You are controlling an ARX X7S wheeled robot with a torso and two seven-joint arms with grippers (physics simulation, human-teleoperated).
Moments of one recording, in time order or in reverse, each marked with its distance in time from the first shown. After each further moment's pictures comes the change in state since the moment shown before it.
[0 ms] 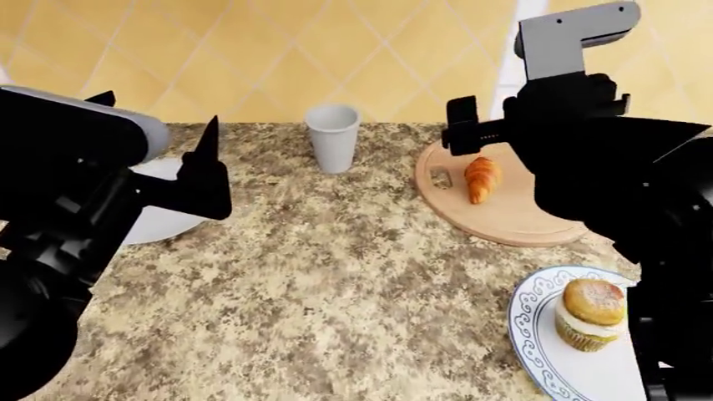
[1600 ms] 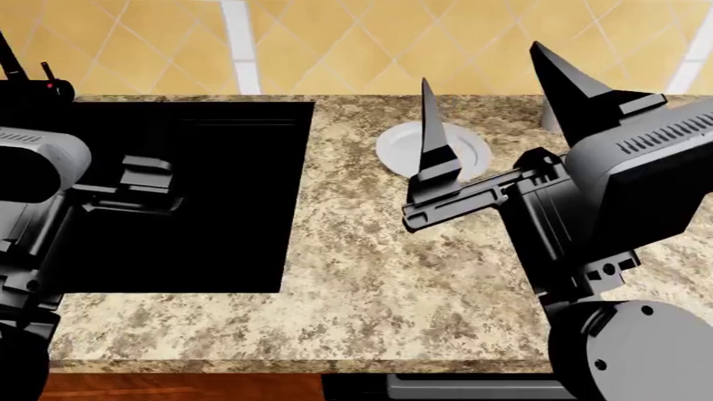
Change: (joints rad) left arm 0.236 -0.041 -0.116 0.089 0.145 0.257 0.050; right arm -0.498 0.167 0.016 -0.814 -0.211 -0.568 -0.117
